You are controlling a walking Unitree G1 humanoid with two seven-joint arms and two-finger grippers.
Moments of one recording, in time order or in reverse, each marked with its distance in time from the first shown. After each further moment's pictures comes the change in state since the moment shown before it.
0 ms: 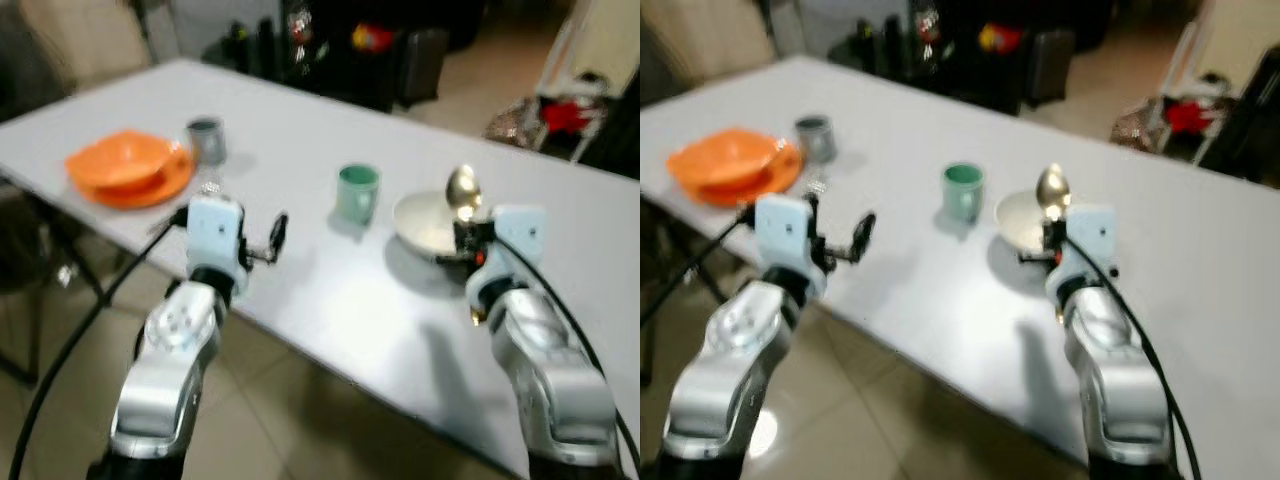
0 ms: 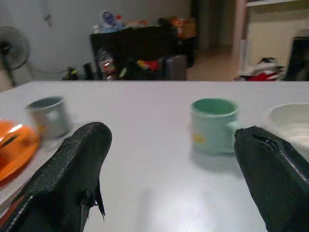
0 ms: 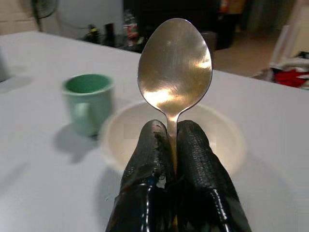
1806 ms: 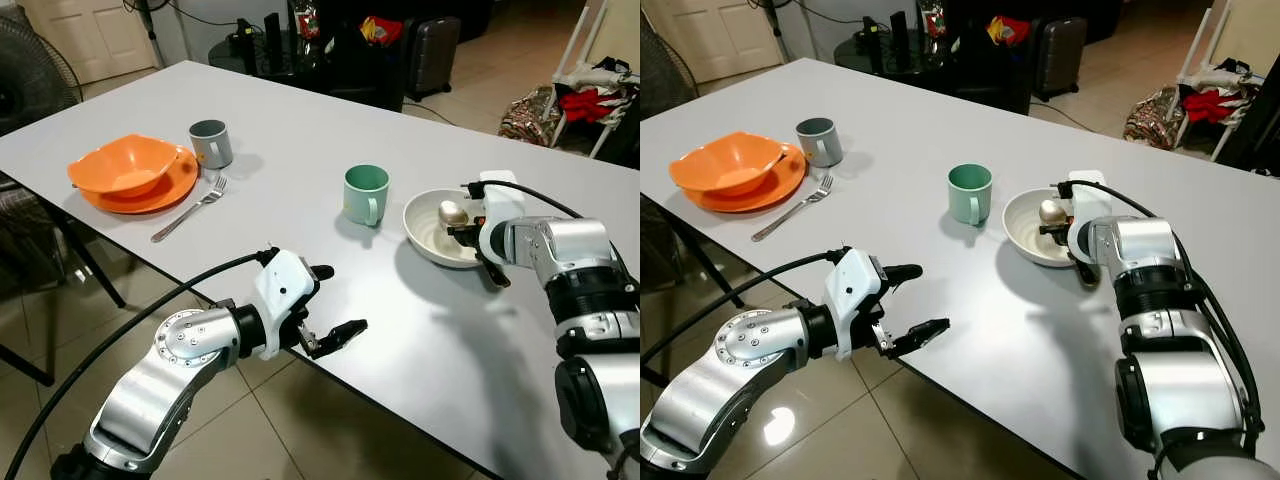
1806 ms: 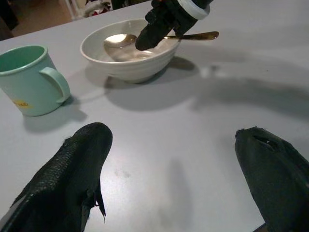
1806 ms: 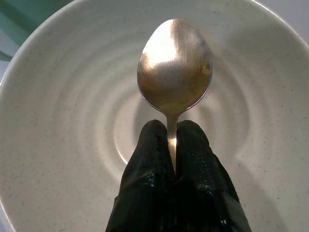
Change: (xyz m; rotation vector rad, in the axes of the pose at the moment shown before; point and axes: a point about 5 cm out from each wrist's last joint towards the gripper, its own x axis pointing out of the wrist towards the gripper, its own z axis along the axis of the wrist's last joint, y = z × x) left arm -0.027 -0.039 -0.015 0.103 0.189 -0.791; right arm 0.099 -0.047 -0.001 -0.018 0.620 0.119
